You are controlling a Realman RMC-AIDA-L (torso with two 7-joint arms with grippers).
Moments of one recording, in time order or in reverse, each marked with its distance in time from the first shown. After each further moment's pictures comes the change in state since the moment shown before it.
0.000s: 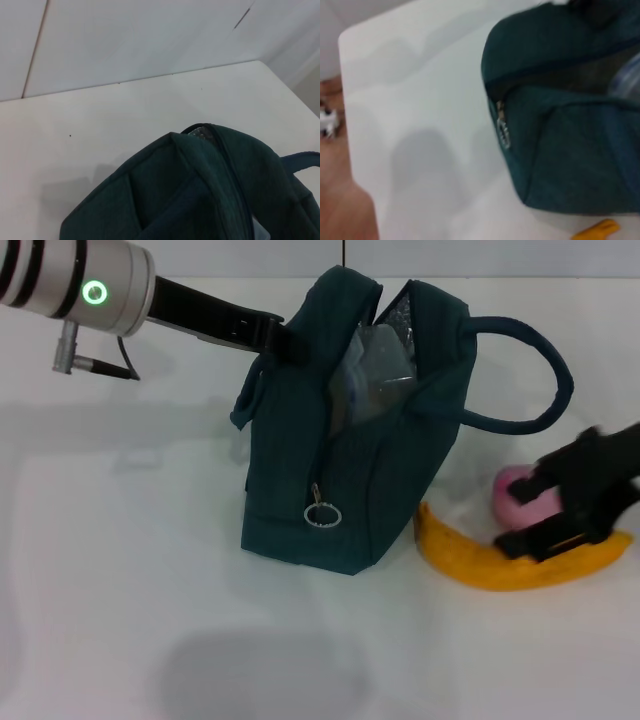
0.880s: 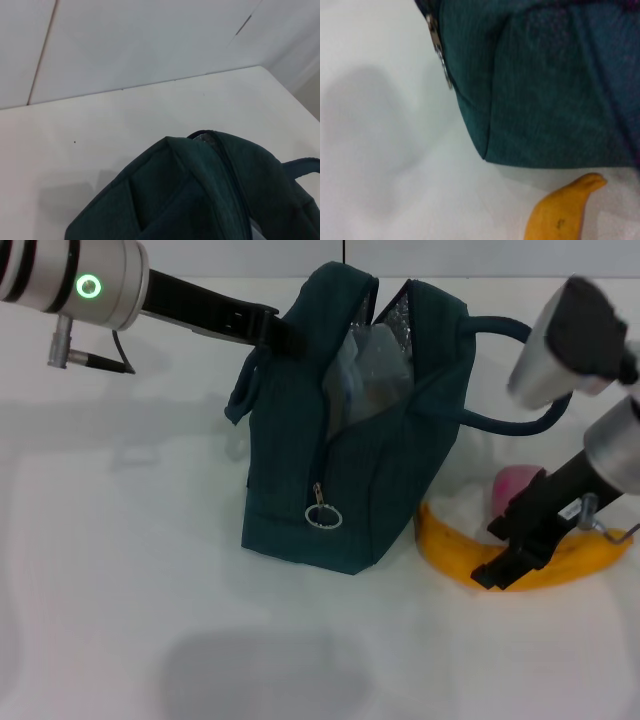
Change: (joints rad) left arm -0.003 0.005 -0.014 0.000 -0.001 -0.002 0.007; right arm 0.128 0.003 -0.247 0.308 -0.157 0.241 0.078
